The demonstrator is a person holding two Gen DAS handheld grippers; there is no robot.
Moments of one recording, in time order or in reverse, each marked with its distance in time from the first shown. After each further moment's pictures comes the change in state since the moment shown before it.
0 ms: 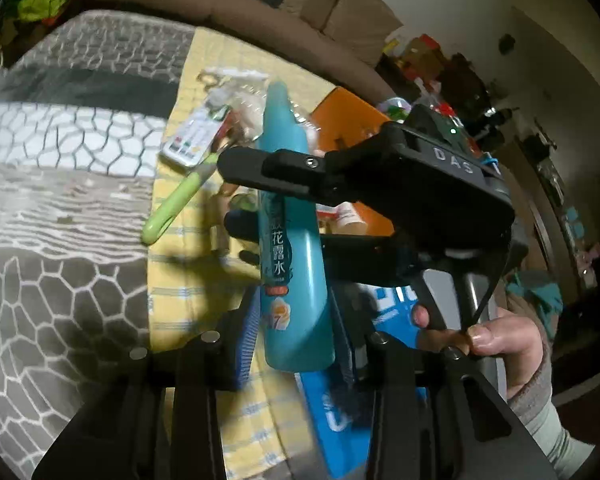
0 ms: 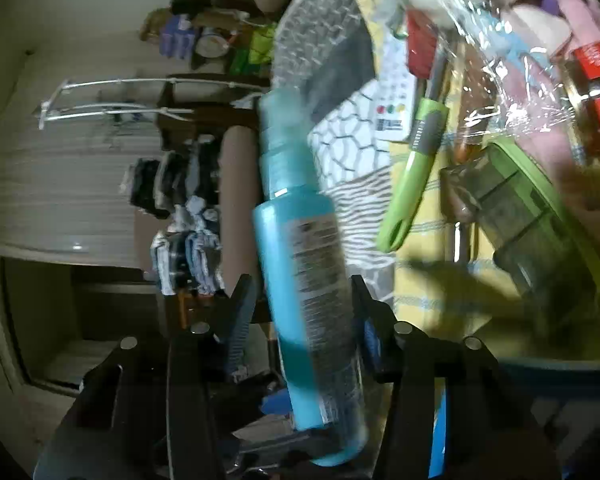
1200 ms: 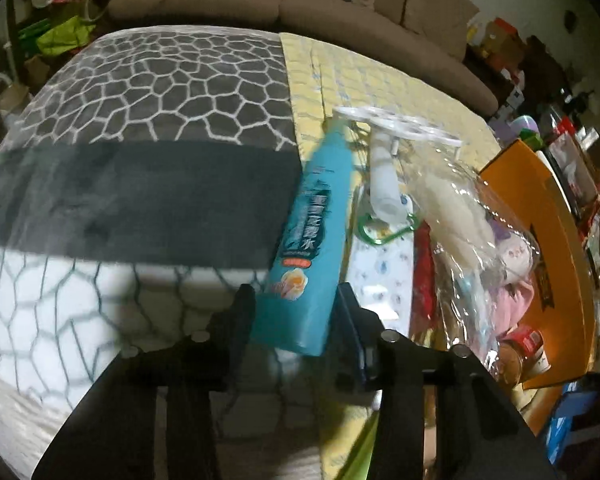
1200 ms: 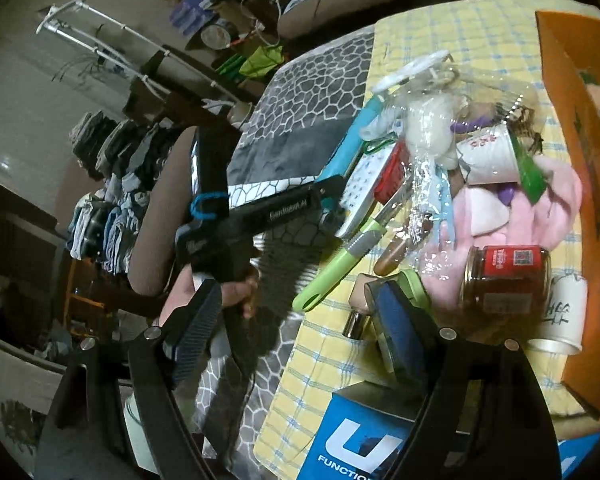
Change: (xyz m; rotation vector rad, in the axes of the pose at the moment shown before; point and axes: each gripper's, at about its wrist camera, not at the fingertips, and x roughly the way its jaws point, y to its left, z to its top) left arm 0.129 0.120 0.162 0.037 0.032 0.343; right arm -0.046 0.044 0.032 -0.338 -0.050 -0.377
